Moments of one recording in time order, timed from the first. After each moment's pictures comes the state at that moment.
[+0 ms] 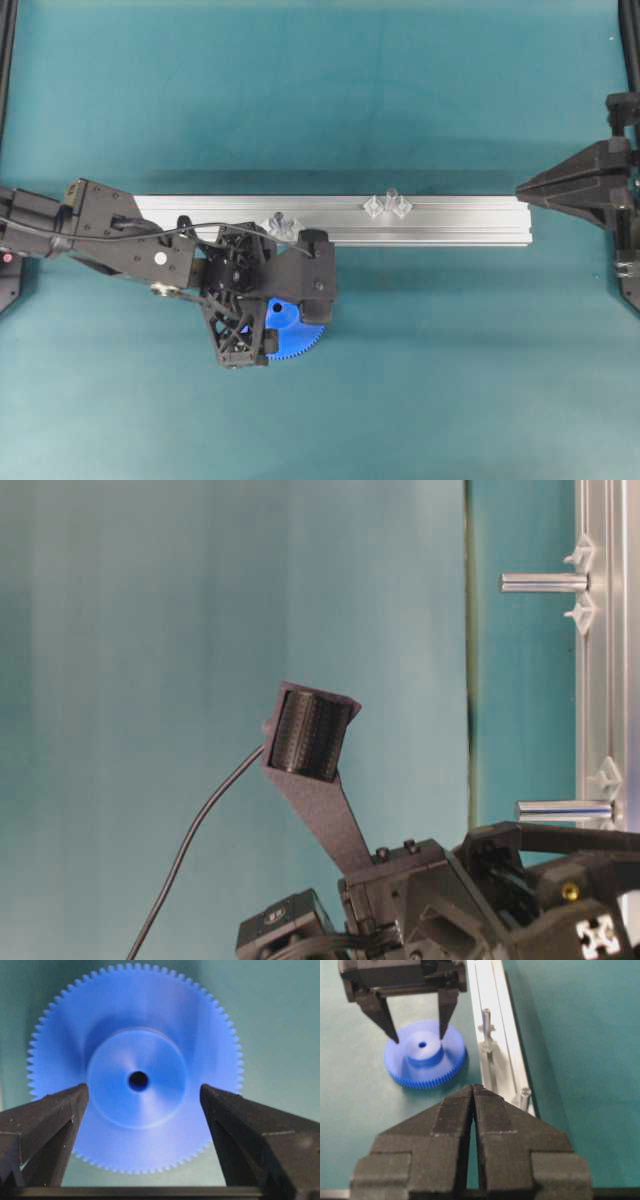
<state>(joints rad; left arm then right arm) -0.13 0.13 0.50 0.02 0.37 -0.17 -0.05 -0.98 1.03 0.00 0.34 0.10</state>
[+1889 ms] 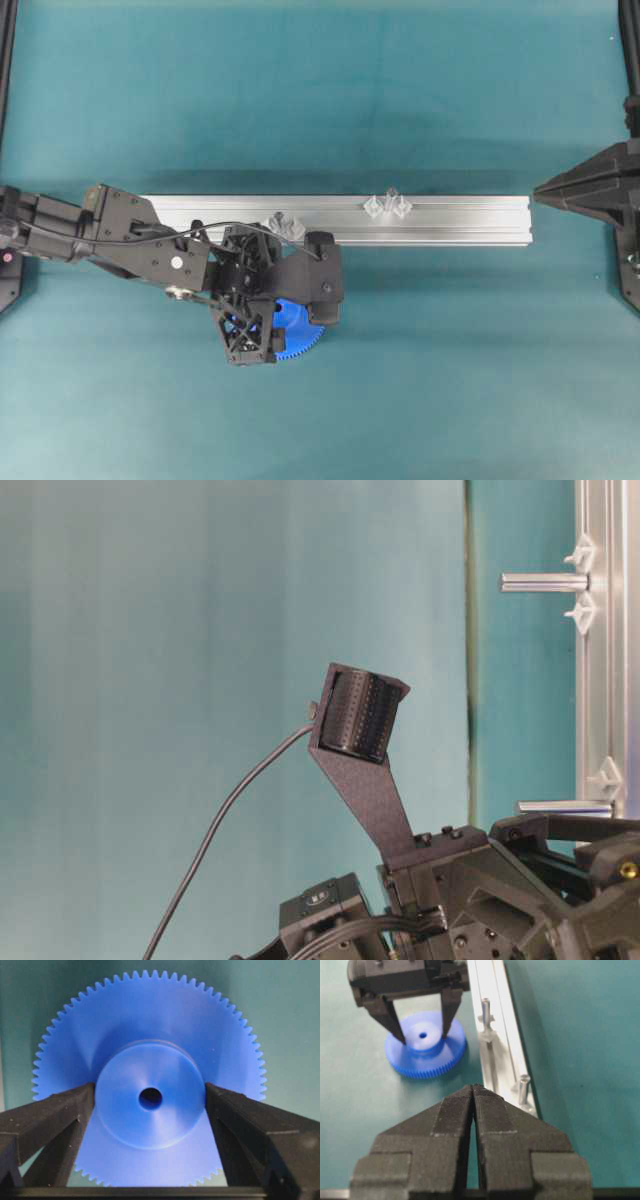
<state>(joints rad) -0.14 0.19 0.48 0.02 0.40 -0.19 -0.05 -1.05 1.06 0.00 0.37 0.10</state>
